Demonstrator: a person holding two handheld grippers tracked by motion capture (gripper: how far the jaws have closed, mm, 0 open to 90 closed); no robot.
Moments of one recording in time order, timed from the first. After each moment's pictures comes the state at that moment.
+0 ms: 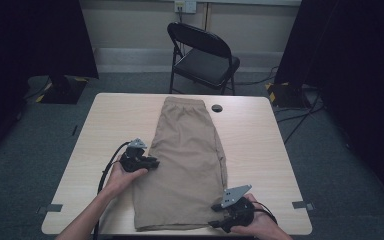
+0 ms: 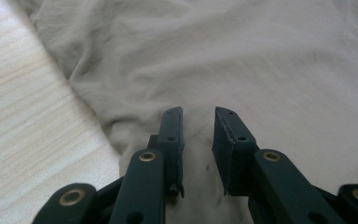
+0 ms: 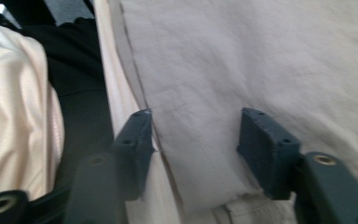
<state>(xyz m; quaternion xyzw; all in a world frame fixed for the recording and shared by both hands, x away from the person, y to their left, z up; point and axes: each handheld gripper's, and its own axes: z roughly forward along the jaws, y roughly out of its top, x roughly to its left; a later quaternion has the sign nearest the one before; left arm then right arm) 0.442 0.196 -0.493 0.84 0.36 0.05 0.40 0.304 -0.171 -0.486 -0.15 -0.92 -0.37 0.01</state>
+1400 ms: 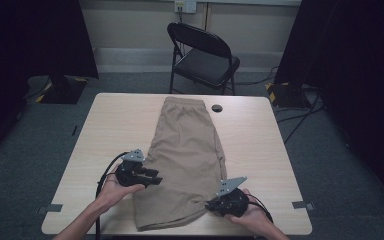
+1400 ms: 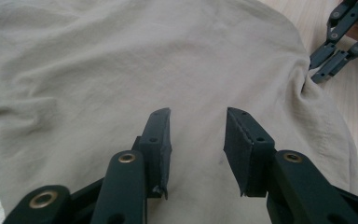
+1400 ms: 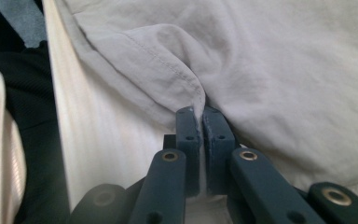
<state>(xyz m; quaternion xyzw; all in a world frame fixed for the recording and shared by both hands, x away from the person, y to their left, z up) 0.386 0.190 -0.459 0.86 0.28 0.00 0.43 0.327 -0.159 -0.486 -0.20 -0.91 -0.36 -0.01</state>
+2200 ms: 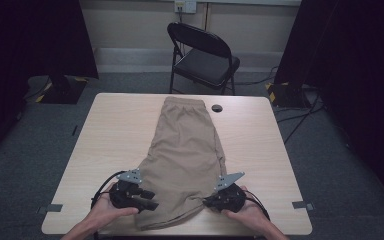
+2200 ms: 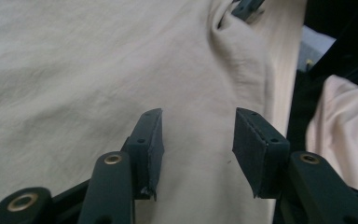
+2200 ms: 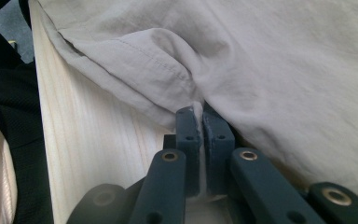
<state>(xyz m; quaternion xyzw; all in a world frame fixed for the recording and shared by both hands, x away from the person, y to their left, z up) 0.334 0.193 -0.465 0.88 0.25 -0.06 0.40 0.337 -0.154 -0.487 -0.22 -0.90 -0.37 0.00</state>
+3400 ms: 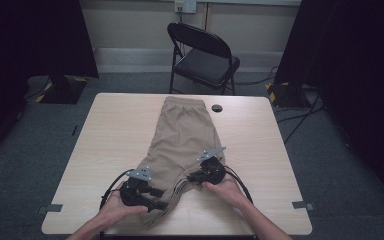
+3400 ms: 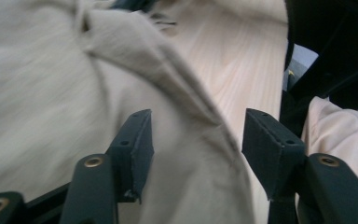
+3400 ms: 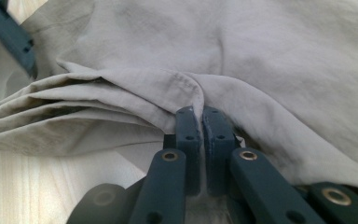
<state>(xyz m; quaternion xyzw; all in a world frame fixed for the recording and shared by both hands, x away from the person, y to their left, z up) 0.338 0.165 -0.466 0.87 0.24 -0.08 0.42 0.413 -0.105 -0.488 -0.28 -0.88 -0.39 0.02</state>
